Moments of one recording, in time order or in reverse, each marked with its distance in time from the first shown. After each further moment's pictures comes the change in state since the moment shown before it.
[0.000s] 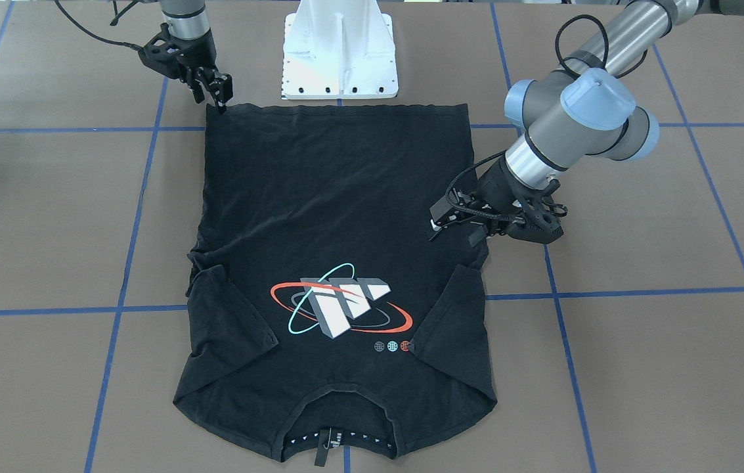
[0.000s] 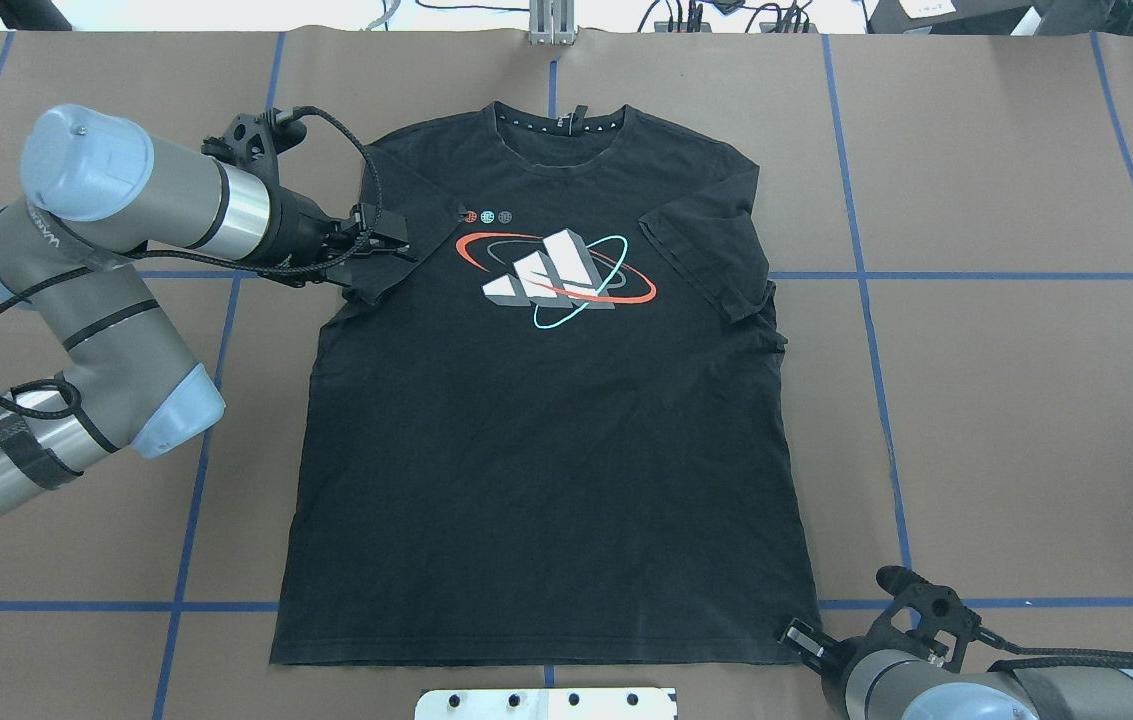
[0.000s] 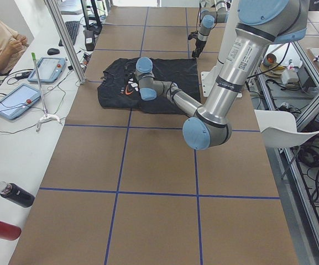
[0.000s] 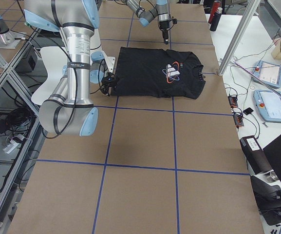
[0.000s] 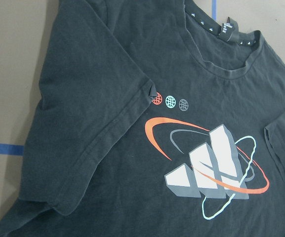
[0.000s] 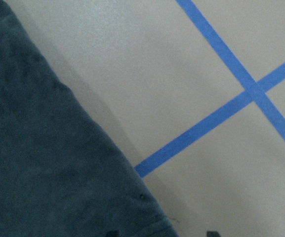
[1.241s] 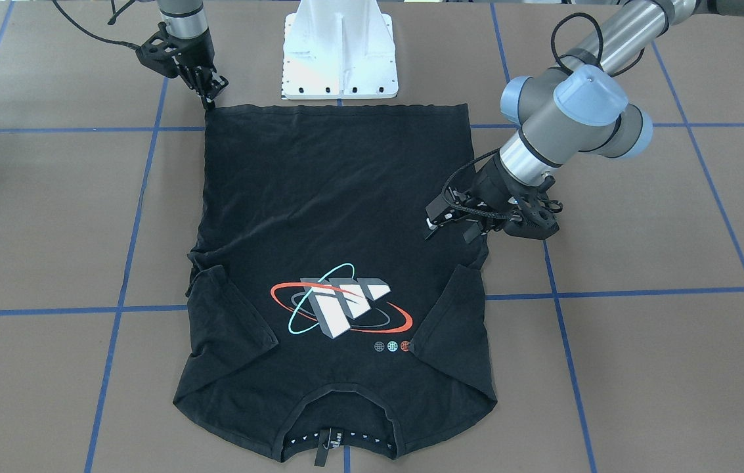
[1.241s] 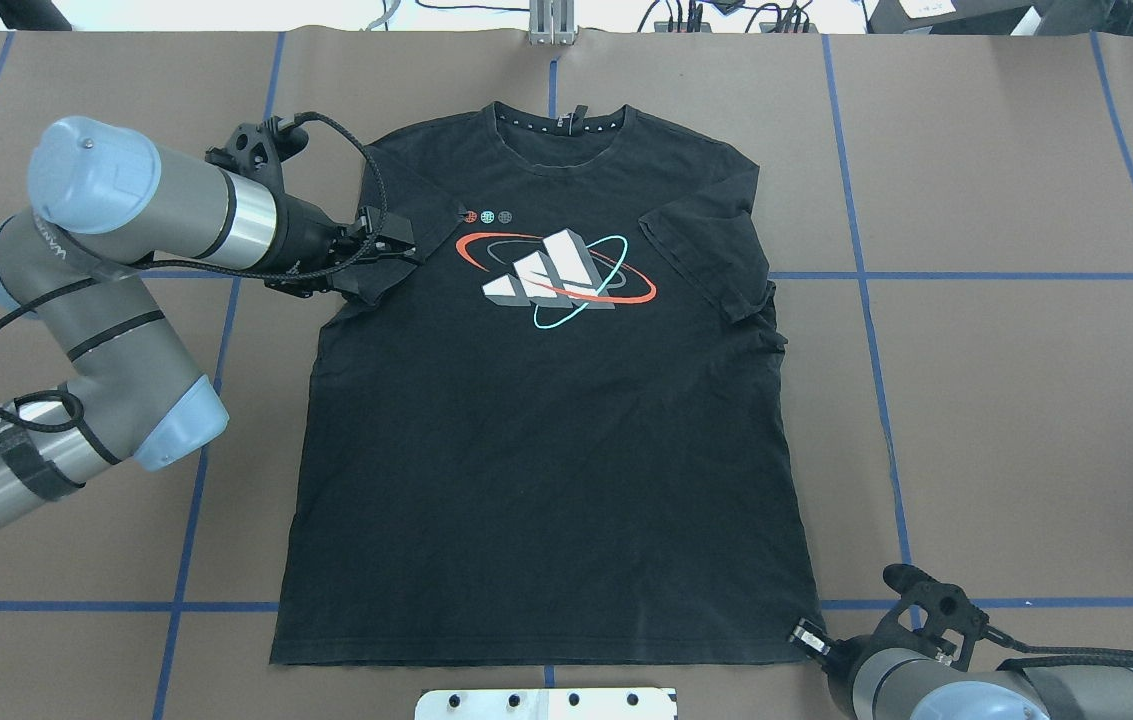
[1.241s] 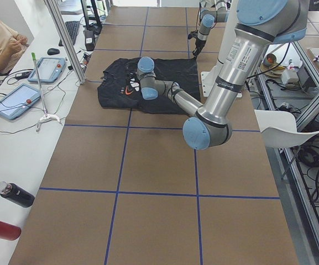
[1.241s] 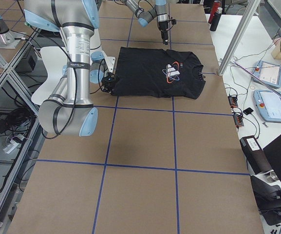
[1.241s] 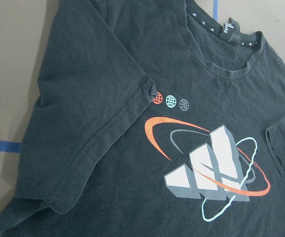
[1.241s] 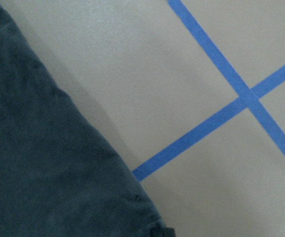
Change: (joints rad) left arm 0.023 0.019 -0.037 0.002 0.018 -0.092; right arm 0.002 -0.018 0.020 -0.001 0.001 0.000
